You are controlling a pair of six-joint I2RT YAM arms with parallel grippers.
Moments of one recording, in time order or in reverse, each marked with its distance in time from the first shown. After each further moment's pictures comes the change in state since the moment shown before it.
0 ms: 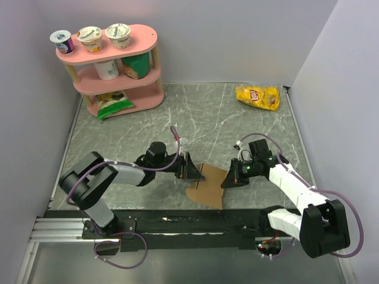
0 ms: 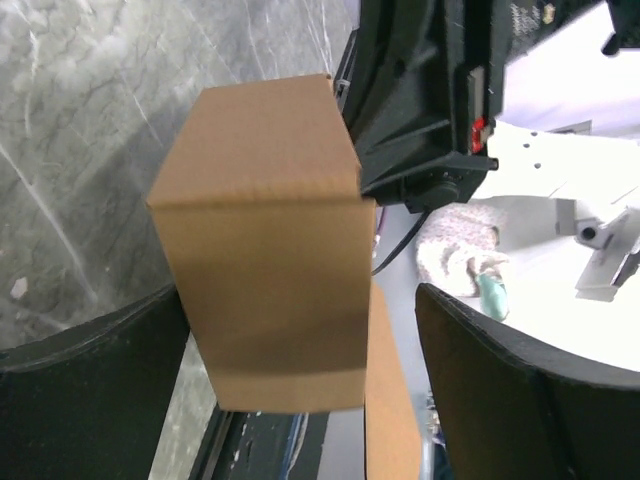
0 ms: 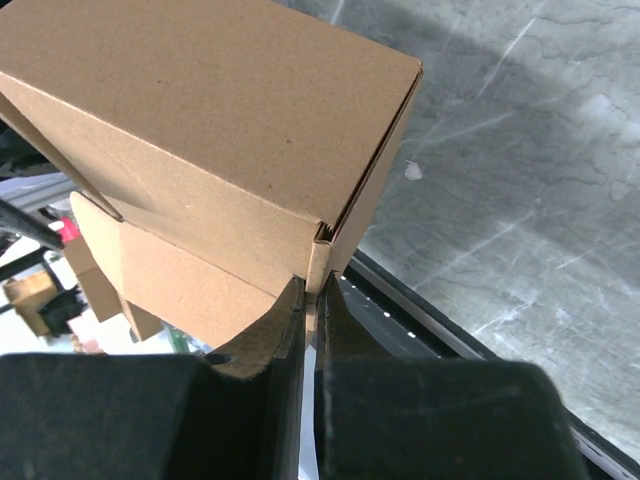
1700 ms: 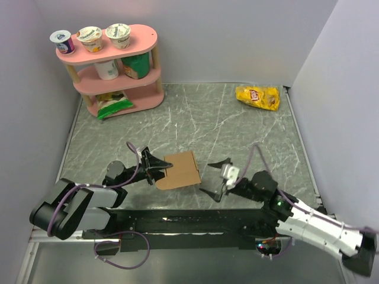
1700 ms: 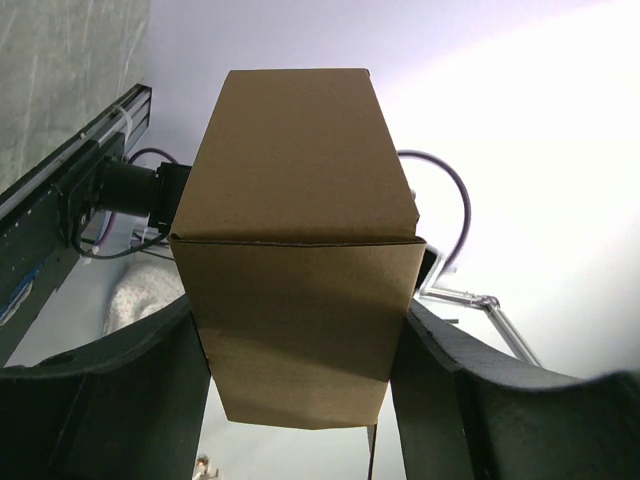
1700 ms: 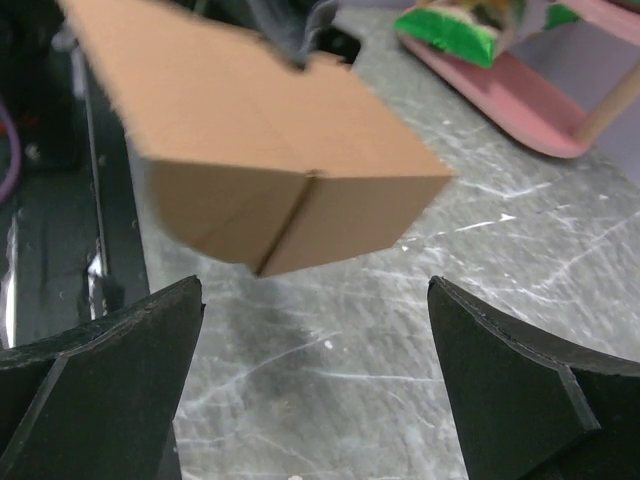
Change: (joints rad) left arm 0.298 -0.328 -0.467 0.504 0.027 -1.049; right arm 0.661 -0.624 -0.266 0.753 0.472 -0.584
